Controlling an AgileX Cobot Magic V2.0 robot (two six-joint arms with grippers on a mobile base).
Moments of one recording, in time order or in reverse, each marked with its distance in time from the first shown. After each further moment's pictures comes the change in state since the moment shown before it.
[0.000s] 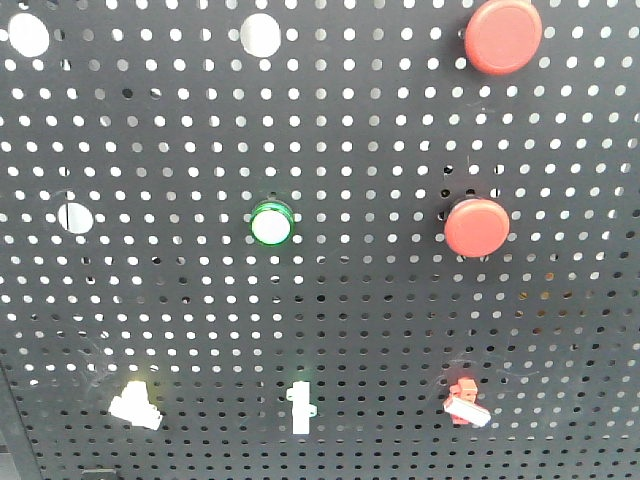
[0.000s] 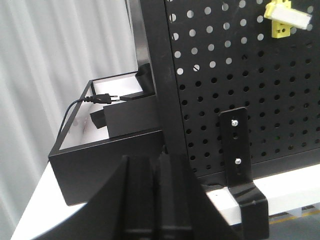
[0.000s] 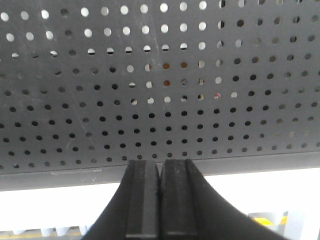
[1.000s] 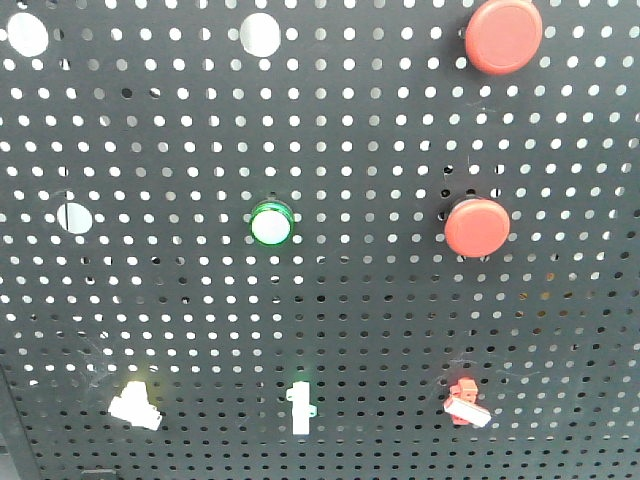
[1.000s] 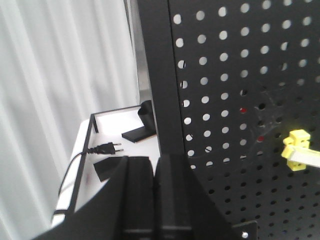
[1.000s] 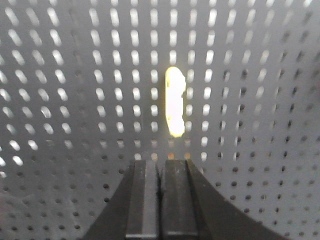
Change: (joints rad) left arm 0.000 0.474 -0.489 -0.004 0.084 -0.044; right arm 0.000 0.377 -0.604 -0.010 0.137 -0.041
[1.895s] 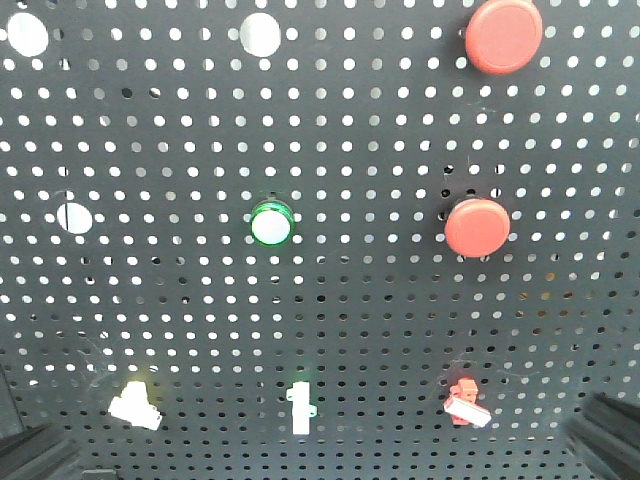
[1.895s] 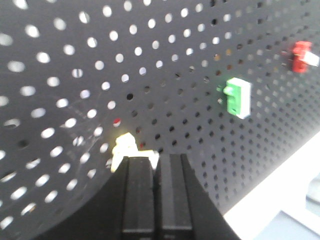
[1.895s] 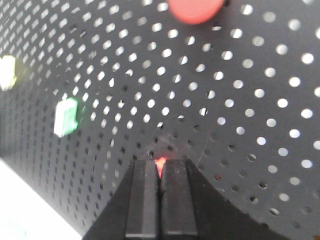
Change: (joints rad) left arm -0.442 0.259 0.000 0.000 -0.211 0.065; right arm 0.590 0.237 0.000 0.000 -0.109 -0.252
